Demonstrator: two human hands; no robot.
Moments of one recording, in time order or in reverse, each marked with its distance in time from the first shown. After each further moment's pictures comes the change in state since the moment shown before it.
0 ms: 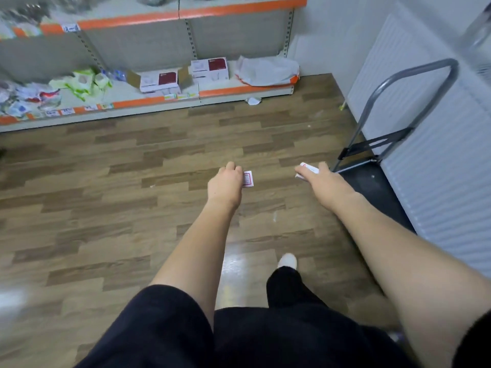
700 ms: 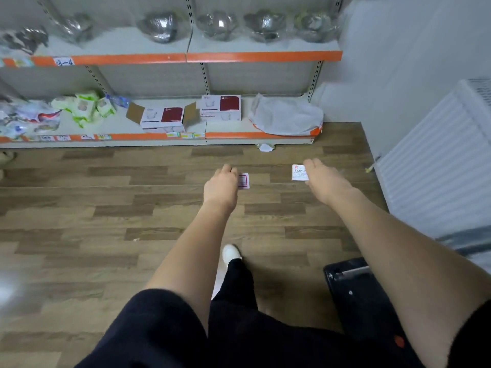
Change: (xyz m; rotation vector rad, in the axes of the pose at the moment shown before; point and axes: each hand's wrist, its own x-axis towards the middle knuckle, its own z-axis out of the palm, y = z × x) left_hand 0.432 0.002 -0.082 -0.066 0.021 -0.165; right_hand 0.456 0.069 -0.177 -0.136 0.060 -0.138
